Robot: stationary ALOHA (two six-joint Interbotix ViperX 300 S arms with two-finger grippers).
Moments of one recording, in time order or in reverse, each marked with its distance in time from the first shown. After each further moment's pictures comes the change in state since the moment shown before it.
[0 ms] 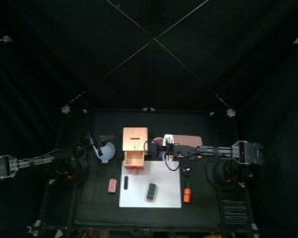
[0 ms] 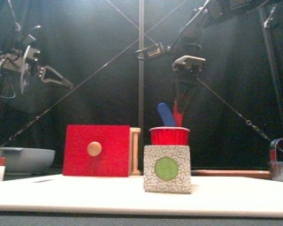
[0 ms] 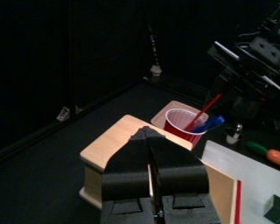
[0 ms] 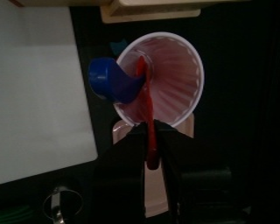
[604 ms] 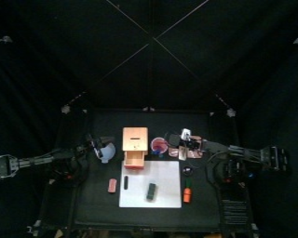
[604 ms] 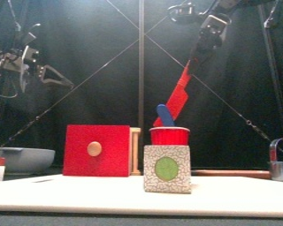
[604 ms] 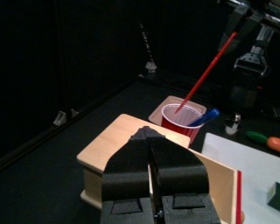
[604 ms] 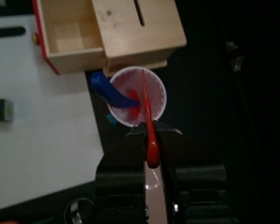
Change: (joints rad) left arm -0.100 0.077 -0.044 0.179 0.000 0.003; right arm -0.051 -0.528 0.316 0.081 -0.370 0.020
